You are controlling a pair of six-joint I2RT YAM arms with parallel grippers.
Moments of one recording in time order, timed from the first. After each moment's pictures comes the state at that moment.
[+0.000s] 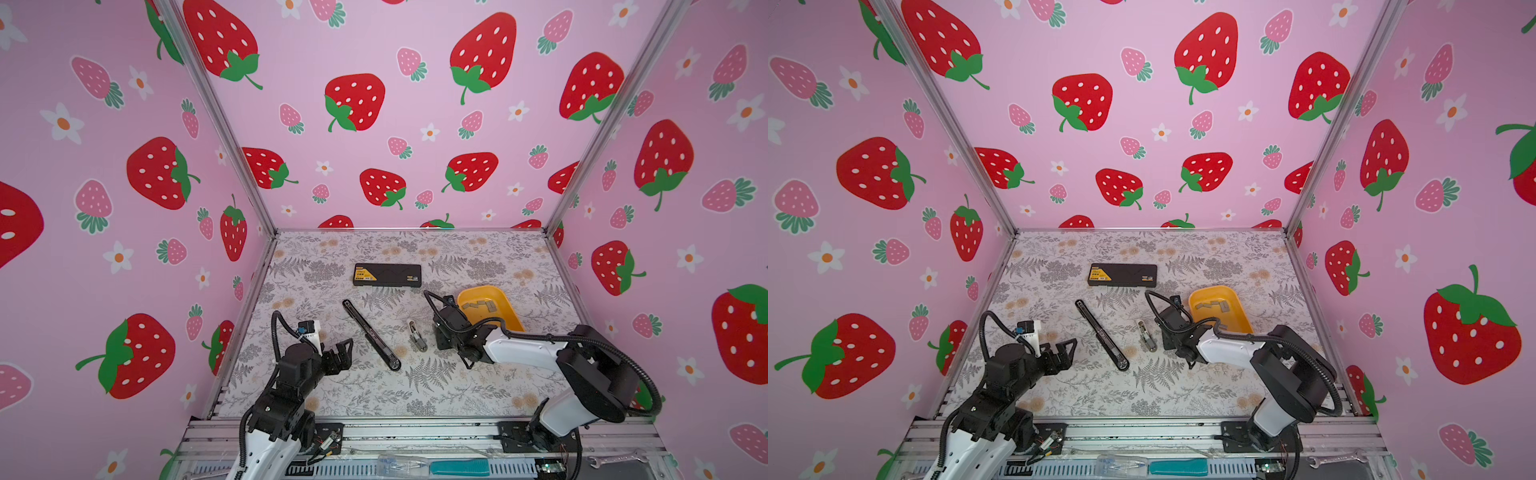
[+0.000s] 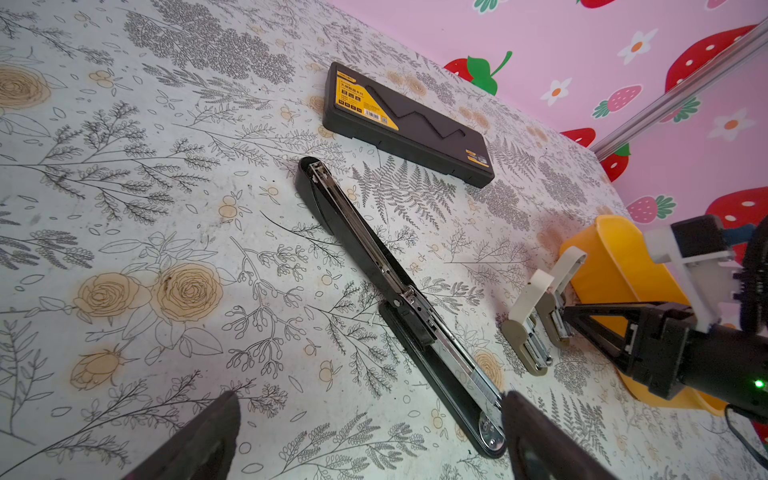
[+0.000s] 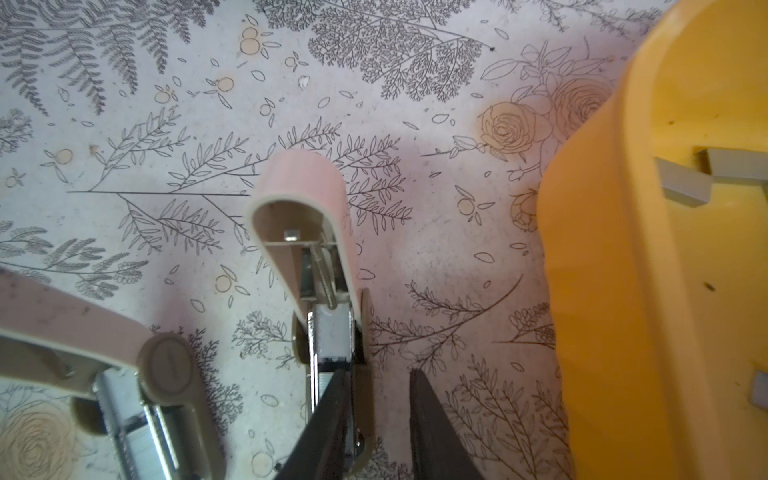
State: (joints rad) left arm -0.28 0.26 0.25 -0.51 0.06 -0.48; right arm 0.92 1.57 0.73 -0.13 0.35 0.54
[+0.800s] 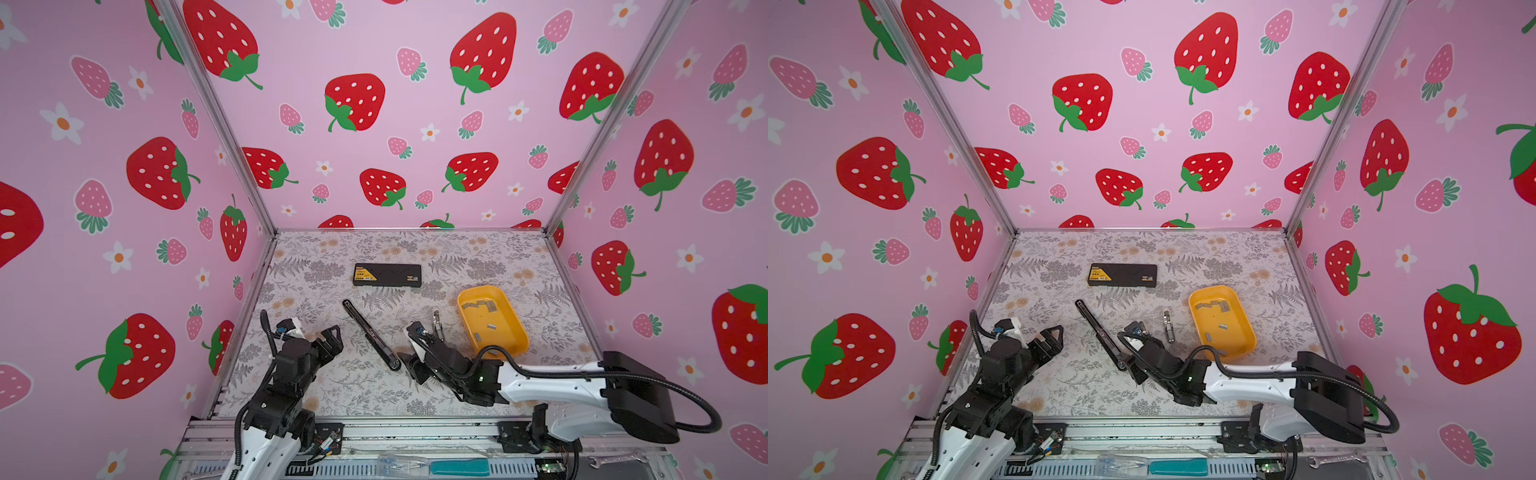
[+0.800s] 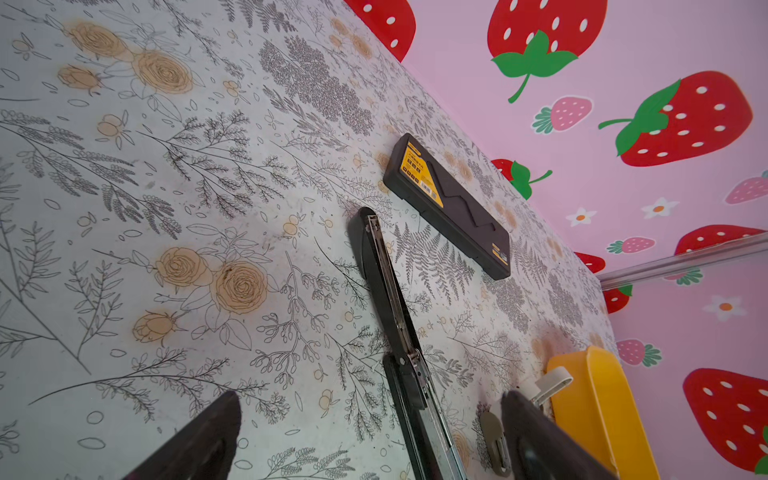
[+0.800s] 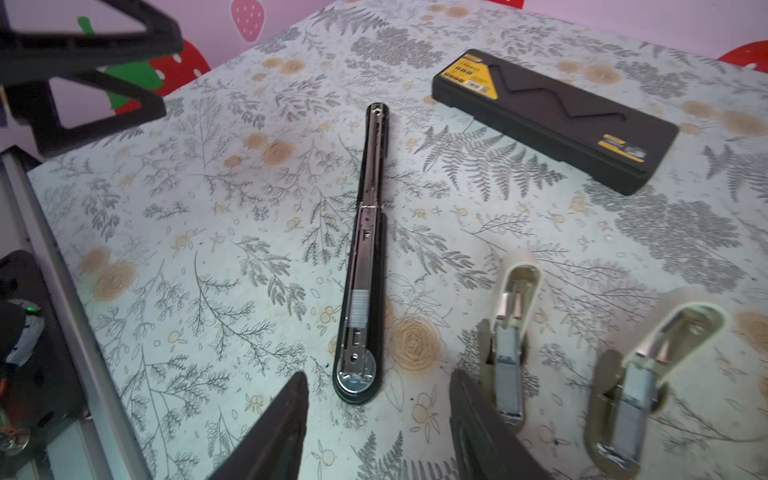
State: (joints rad) left arm -0.28 0.33 0.35 -0.53 -0.11 -0.81; right arm 1.36 1.41 0.64 0.18 0.36 0.31
